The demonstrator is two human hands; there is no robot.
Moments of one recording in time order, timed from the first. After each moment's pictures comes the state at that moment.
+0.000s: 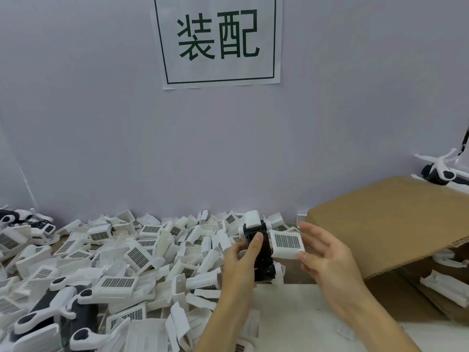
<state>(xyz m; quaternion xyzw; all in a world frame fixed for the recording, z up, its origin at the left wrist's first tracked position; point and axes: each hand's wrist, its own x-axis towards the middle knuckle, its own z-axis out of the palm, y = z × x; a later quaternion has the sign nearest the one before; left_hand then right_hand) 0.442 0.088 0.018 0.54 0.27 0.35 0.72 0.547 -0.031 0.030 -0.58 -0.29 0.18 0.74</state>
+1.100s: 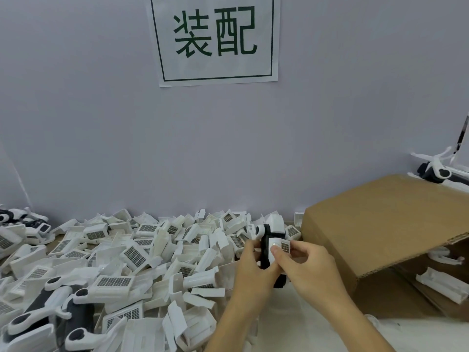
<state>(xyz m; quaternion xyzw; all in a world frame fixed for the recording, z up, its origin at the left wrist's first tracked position) 0.454 0.078 0.002 0.67 0.20 0.33 0.63 0.533 -0.016 0.020 -0.72 -0.35 0.04 0.60</state>
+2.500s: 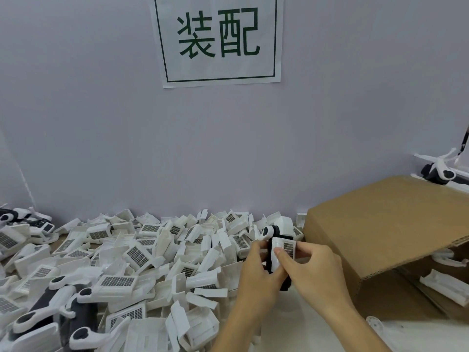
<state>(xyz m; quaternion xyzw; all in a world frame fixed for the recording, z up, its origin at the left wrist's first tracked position) 0.450 0.071 0.006 0.69 0.17 0.35 0.61 0.529 -0.016 0.023 -0.77 -0.32 -0.02 0.56</state>
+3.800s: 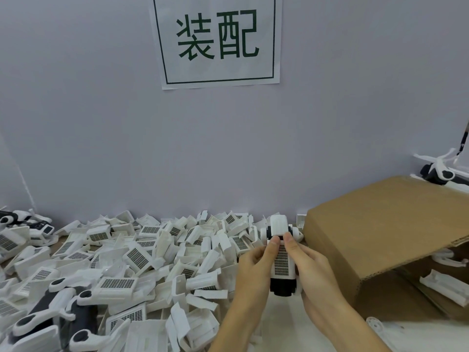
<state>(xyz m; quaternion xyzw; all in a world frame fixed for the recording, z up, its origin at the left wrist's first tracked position) 0.444 0.065 0.026 0.59 0.16 0.33 0.72 0.505 -0.013 0.039 -0.54 -0.22 0.24 0.78</state>
